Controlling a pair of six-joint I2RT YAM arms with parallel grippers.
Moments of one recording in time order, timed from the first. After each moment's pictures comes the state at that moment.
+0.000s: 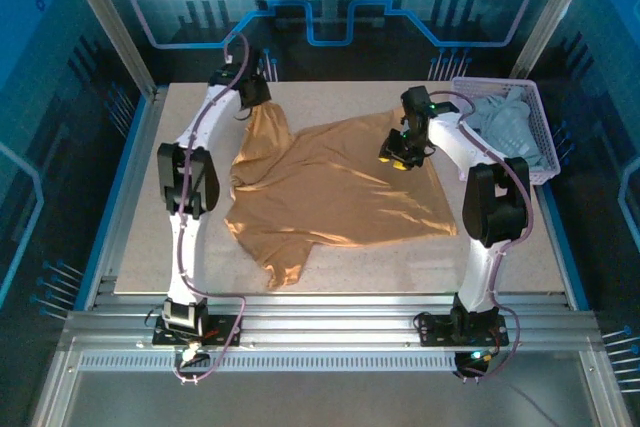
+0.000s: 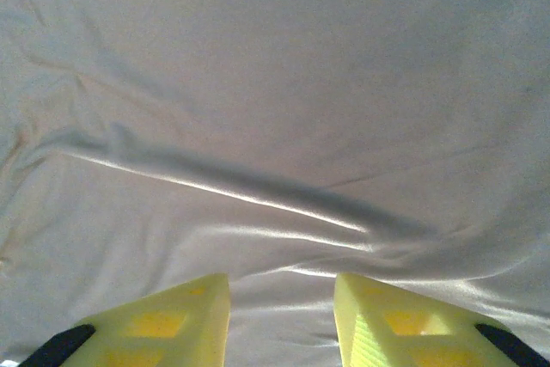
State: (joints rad) left arm -0.11 2.36 2.26 -0.77 -0.17 -0.47; right arm 0.21 1.95 1.60 -0.93 -0.26 0.59
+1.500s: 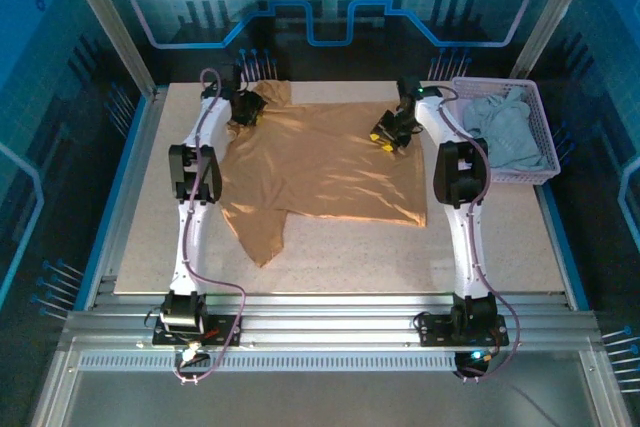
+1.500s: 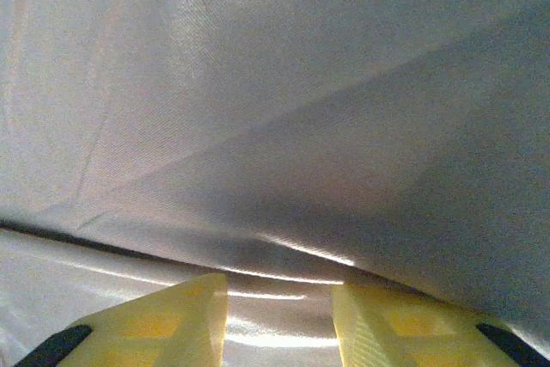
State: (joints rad) left arm 0.02 2.75 2.56 -0.74 0.31 -1.07; right arm 0.14 2.58 2.31 -1.02 -0.41 0.75
